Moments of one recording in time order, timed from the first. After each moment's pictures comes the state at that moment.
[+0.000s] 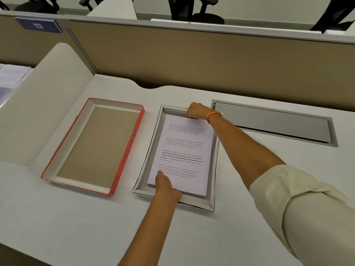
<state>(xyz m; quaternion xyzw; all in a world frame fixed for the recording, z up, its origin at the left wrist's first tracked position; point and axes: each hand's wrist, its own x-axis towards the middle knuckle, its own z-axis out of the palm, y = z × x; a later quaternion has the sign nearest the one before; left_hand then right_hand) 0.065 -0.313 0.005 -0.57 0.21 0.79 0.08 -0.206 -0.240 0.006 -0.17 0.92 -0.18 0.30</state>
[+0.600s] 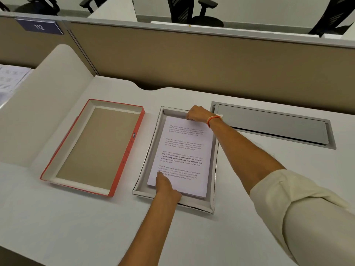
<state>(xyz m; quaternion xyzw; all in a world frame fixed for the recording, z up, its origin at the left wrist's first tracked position) 0.064 -0.312 0.001 -0.57 0.22 0.79 0.07 -0.201 -0.237 0.006 -0.13 0.92 -0.22 0.31</state>
